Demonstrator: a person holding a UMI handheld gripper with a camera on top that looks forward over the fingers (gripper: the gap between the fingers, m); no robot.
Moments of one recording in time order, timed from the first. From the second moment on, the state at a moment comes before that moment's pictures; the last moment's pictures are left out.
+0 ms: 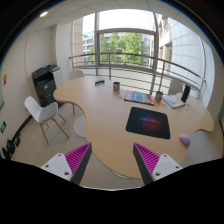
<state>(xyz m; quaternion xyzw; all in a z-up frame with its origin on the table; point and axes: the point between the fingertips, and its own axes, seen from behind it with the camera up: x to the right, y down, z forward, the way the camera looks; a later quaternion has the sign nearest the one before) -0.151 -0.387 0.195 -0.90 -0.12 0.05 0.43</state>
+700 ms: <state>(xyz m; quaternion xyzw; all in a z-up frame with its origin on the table) 0.286 -0.264 0.022 -0.91 0.02 -0.09 0.40</state>
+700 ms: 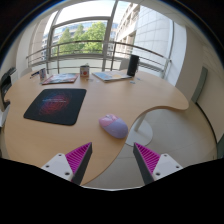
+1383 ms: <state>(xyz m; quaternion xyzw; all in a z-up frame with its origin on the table) 0.325 -0.129 -0.013 -0.90 0.03 -0.04 0.43</state>
